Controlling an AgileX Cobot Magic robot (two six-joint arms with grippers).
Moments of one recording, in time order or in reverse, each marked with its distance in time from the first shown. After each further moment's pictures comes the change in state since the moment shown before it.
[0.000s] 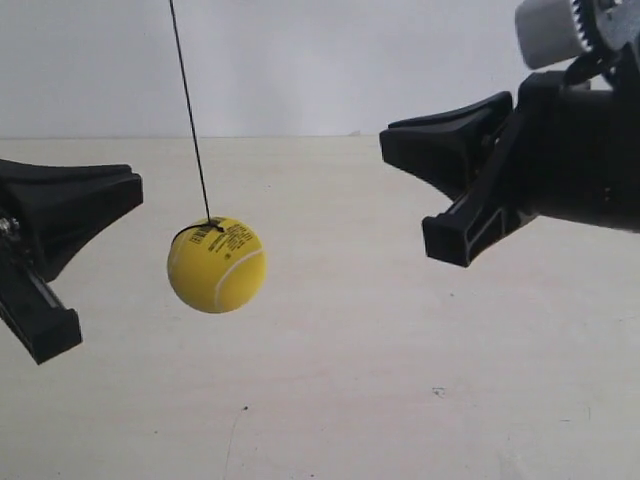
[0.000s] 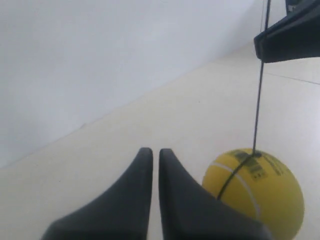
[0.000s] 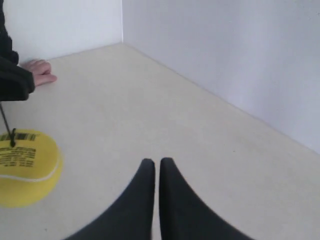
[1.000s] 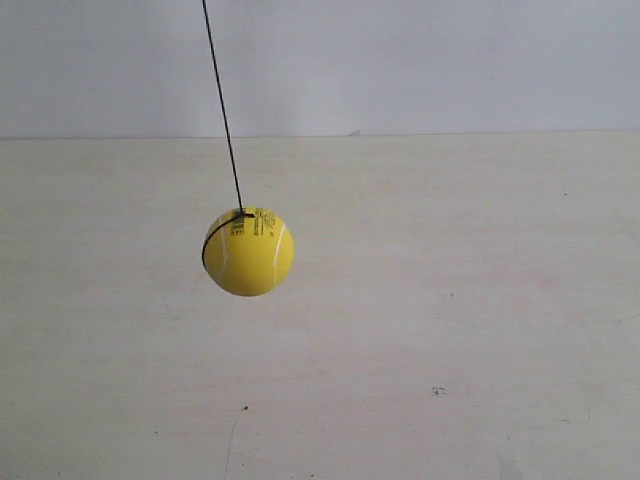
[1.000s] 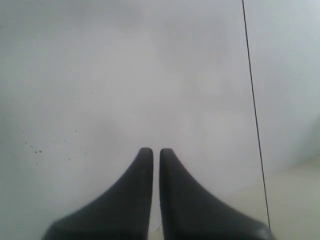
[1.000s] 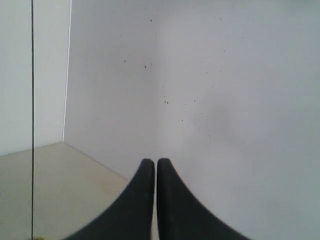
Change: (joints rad) left arm 0.000 -0.622 0.000 -0.072 0.288 0.001; right arm 0.000 -0.462 0.000 0.002 0.203 0.049
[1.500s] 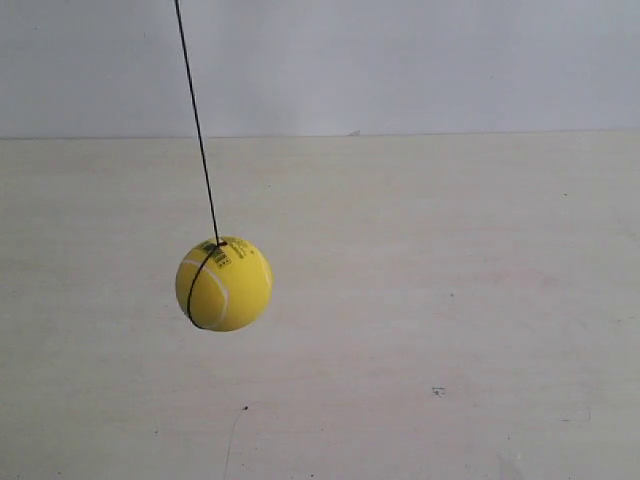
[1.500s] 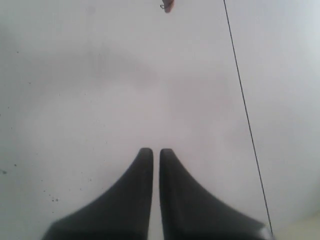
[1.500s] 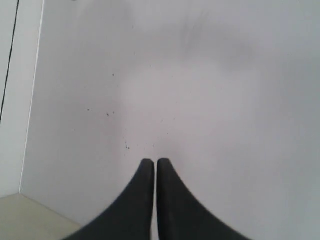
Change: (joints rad) left arm 0.000 -0.207 0.000 0.000 0.020 0.000; right arm 0.000 -0.236 0.000 0.000 0.137 0.000
